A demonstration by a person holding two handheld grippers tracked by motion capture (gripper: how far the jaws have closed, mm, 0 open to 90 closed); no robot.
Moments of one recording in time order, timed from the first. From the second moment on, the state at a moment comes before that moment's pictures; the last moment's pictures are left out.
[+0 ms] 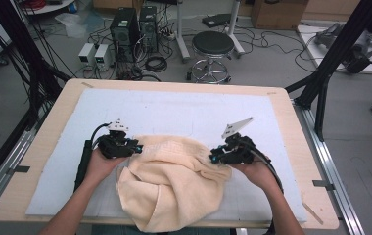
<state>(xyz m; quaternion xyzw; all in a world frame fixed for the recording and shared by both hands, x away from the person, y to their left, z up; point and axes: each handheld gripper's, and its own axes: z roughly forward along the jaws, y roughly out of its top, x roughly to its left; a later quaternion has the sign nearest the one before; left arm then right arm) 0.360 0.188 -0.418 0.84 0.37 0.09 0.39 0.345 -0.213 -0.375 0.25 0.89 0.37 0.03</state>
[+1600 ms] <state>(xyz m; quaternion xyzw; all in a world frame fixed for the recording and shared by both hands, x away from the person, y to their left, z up) 0.357 0.220 -0.374 0.81 0.36 0.13 0.44 0.364 -0.184 -0.370 0.21 0.91 0.35 0.03</state>
